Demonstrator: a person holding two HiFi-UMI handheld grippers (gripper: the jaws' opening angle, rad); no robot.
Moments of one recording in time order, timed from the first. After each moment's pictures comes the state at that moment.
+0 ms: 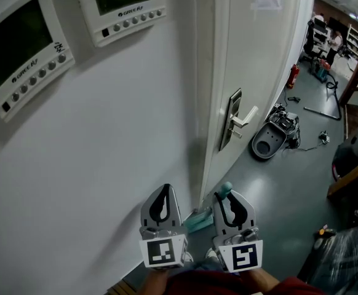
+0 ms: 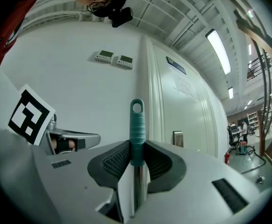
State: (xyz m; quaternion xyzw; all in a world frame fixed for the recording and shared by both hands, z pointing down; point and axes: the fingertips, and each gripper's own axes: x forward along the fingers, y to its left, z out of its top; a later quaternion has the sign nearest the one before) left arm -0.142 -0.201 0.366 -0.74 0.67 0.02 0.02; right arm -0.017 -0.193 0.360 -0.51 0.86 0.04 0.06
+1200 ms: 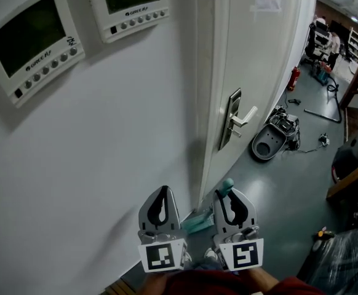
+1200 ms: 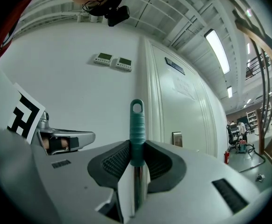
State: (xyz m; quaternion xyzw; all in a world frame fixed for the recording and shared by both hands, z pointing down) left arm -0.138 -0.176 0.347 -0.73 0.68 0.05 0.03; right arm -0.012 -0.184 0.351 -0.51 0.86 0.04 0.06
